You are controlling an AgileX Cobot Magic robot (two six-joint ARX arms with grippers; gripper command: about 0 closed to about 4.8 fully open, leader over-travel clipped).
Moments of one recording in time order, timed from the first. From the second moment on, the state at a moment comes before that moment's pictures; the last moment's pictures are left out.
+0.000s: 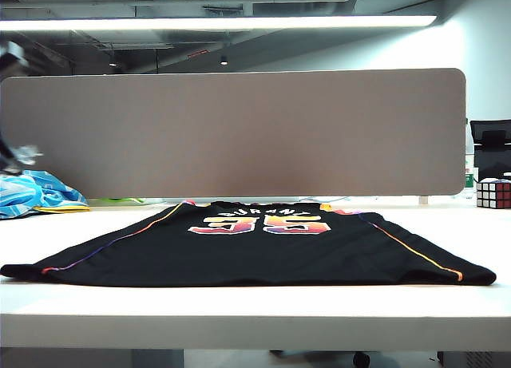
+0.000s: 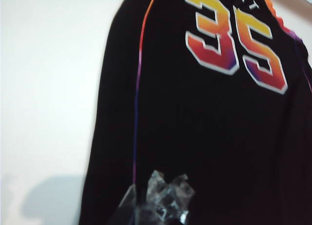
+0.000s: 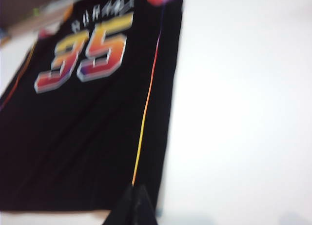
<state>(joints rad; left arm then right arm) -0.14 0.90 0.39 -0.01 0.20 -0.43 -0.05 0.48 0.29 -0.23 -0.30 0.32</state>
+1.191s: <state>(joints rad) 0.16 1.37 0.55 -0.11 0.54 -0.31 -0.05 1.33 0.64 -0.33 -0.52 0.21</state>
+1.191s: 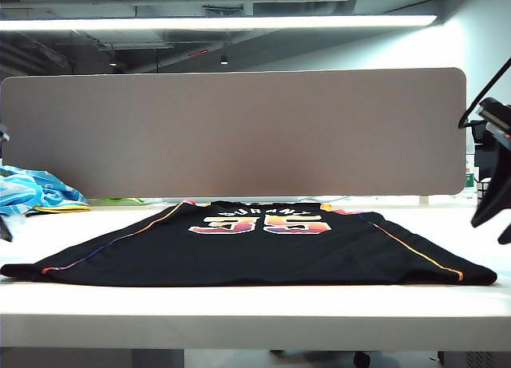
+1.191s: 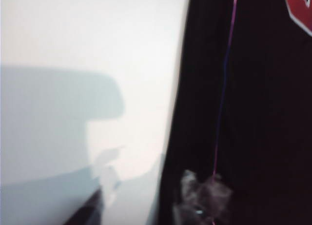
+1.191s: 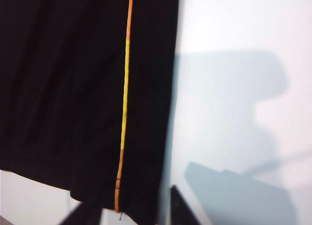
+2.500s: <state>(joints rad) -0.02 1.46 0.63 -0.18 0.50 -0.27 0.04 1.42 0.64 -0.38 -0.57 0.19</state>
